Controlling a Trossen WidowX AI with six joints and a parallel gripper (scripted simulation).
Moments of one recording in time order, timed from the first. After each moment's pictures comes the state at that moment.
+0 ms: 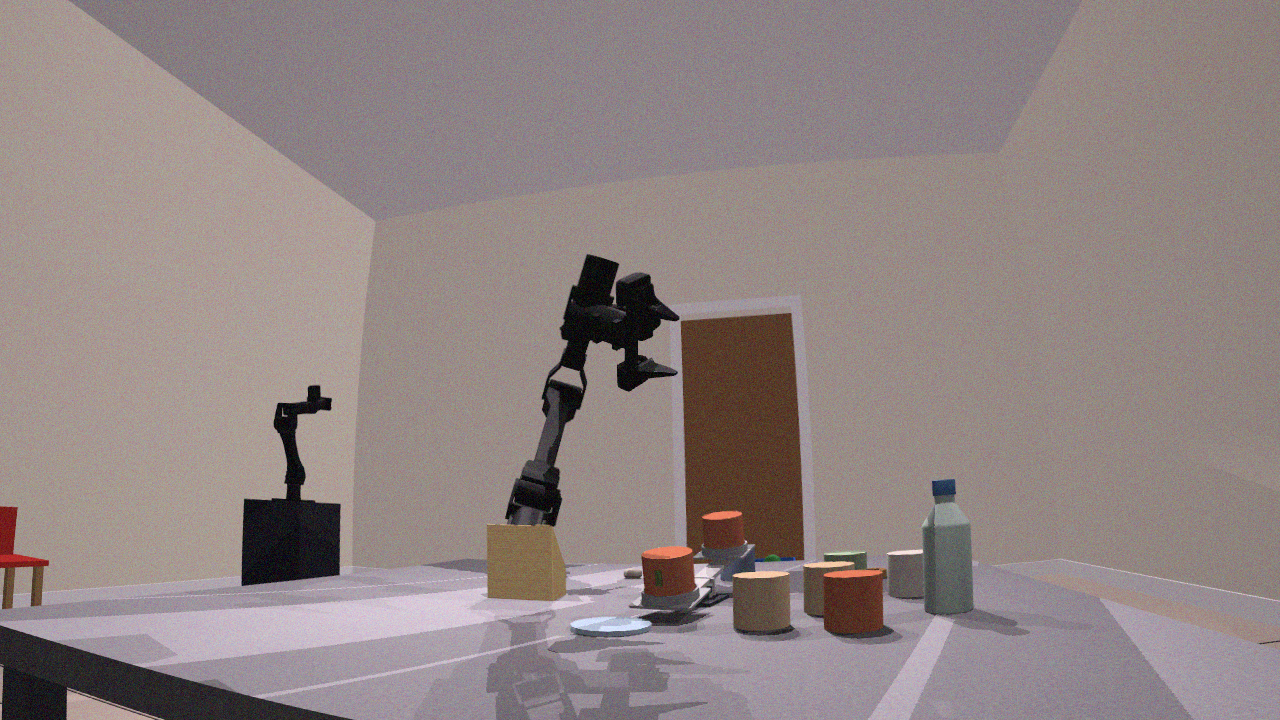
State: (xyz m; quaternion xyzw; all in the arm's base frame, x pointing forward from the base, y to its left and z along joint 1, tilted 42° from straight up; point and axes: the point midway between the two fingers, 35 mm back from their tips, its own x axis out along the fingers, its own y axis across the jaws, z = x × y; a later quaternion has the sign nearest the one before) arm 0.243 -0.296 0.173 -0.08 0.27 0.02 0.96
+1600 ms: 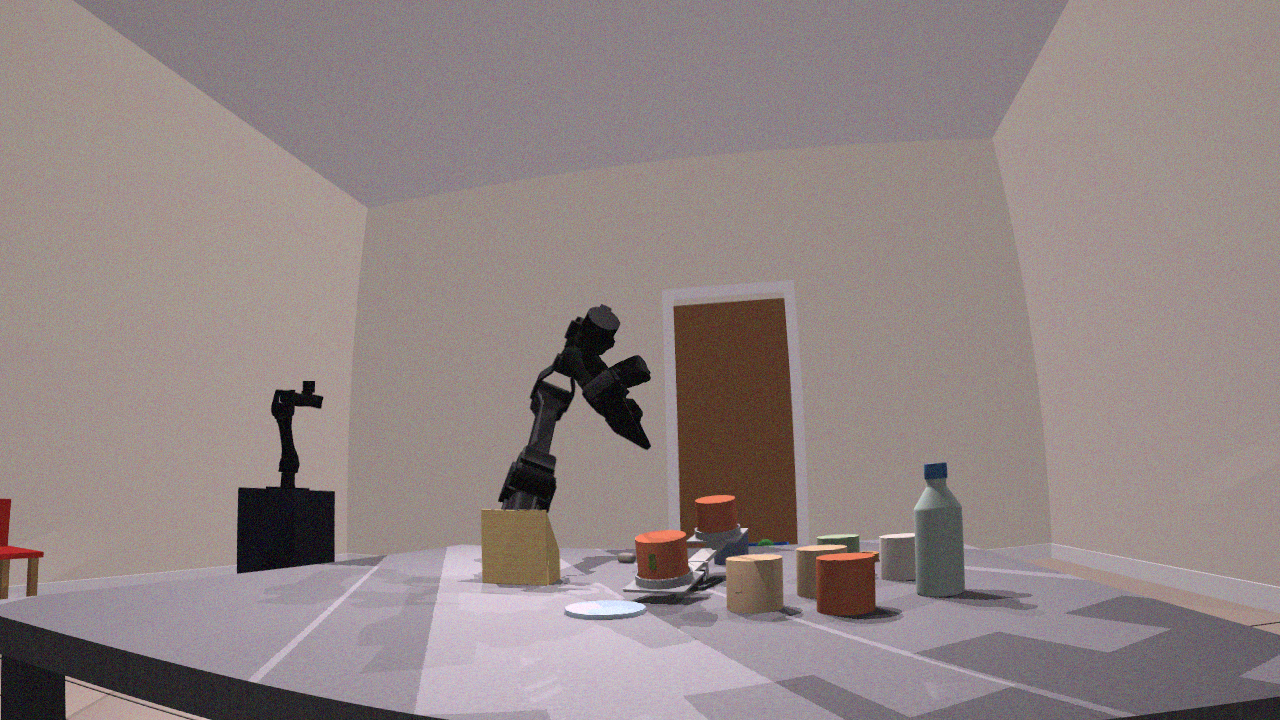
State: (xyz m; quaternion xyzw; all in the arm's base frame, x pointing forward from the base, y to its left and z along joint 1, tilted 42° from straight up) arm 0.203 -0.140 0.113 0.26 0.44 0.08 0.86
